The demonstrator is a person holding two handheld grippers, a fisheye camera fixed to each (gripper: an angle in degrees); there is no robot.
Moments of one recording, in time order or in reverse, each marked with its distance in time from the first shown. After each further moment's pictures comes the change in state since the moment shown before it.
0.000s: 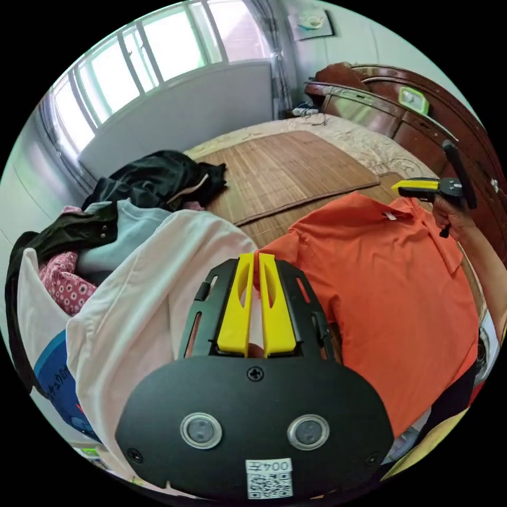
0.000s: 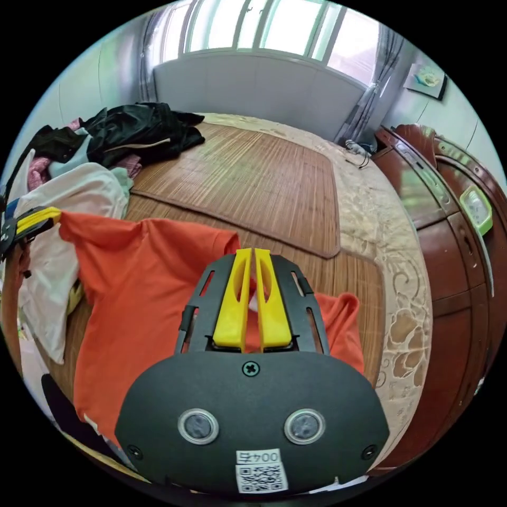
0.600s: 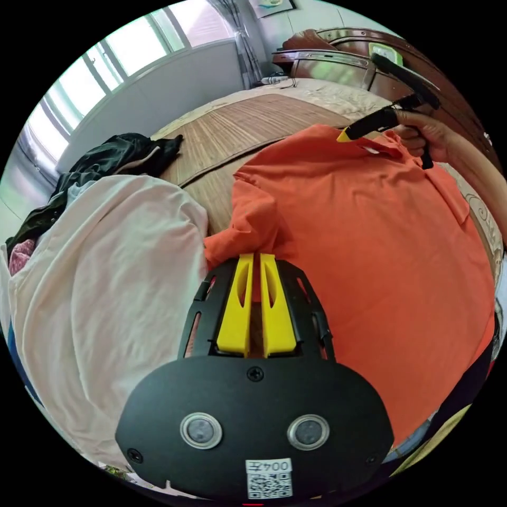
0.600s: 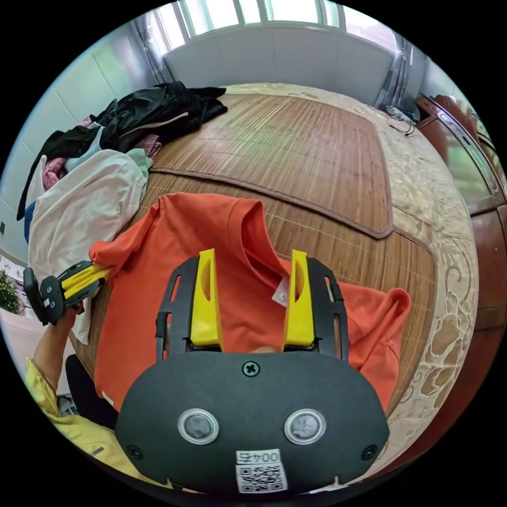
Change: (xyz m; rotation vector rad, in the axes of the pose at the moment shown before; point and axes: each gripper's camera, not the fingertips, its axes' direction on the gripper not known) left arm 0.054 0.042 0.084 -0.161 -0.056 0.051; right arm 0.022 -0.069 0.116 -0.211 -0.226 -0.028
